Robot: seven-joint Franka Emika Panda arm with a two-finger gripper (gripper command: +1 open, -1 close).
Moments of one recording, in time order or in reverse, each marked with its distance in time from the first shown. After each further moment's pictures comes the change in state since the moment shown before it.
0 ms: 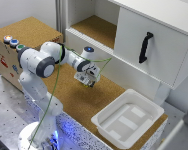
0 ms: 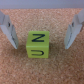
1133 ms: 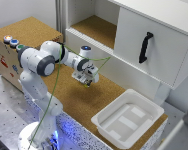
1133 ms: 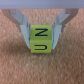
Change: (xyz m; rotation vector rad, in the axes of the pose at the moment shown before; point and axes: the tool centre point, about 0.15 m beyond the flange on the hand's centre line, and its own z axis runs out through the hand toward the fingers) arm 0.002 0.000 -0.012 -0.065 -0.003 0.078
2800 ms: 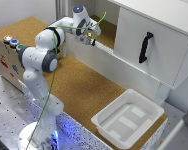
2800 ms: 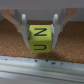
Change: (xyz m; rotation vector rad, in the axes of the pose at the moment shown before) arm 0.237 -0.139 -0.244 0.123 0.463 -0.189
